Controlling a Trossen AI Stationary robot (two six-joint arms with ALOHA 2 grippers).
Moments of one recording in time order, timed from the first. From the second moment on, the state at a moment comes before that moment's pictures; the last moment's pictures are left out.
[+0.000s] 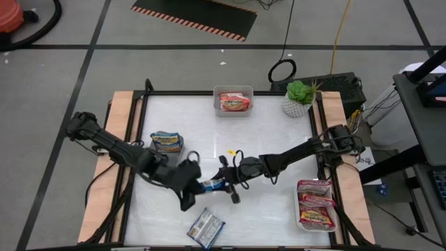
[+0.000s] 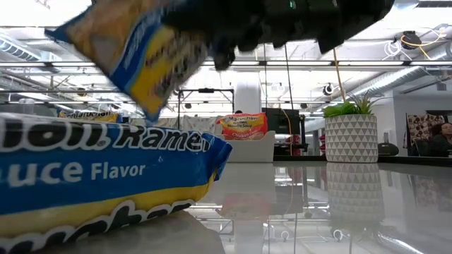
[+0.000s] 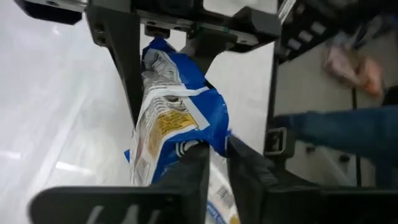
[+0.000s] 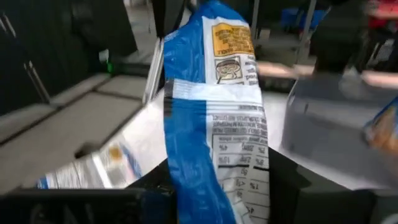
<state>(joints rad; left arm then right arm) -0.47 1.44 1.22 -0.56 -0.12 -0.78 0.23 1.86 0.98 0.68 -0.11 0.04</state>
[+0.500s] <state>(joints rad) -0.46 1.23 1.40 -0.79 -0.59 -0.73 0.19 1.54 0.98 0.41 -0.05 0.09</state>
